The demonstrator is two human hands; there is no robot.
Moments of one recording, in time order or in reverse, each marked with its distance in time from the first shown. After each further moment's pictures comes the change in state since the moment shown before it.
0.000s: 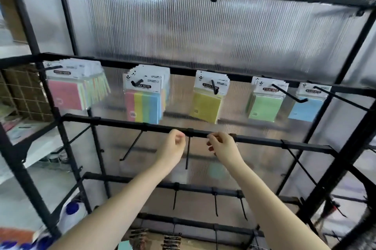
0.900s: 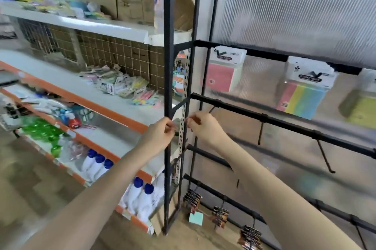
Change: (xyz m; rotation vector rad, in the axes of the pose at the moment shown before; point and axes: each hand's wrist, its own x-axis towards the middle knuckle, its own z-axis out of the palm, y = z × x) left_hand -0.111 -0.163 -0.330 0.336 0.202 -0.177; right_hand -0.115 -0.185 0.312 -0.173 -0.521 -0.482
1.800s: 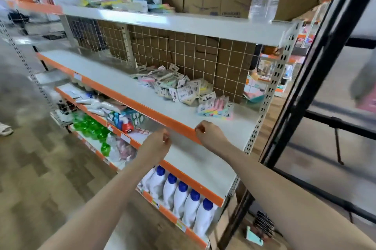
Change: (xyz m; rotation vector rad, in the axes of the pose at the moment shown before) left_hand 0.089 -0.278 -0.162 0.186 0.025 -0.244; right_hand 0.198 -0.089 0.265 -0.071 -0.183 0.101
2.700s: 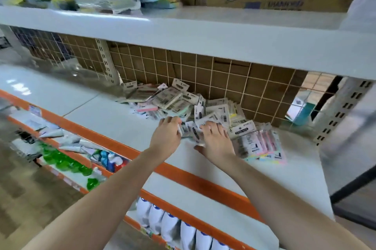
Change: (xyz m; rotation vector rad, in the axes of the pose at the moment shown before) left_hand 0.318 -0.078 -0.007 0.149 -0.071 0.290; right_hand 0.264 -0.005 0.093 -0.545 0.153 -0.005
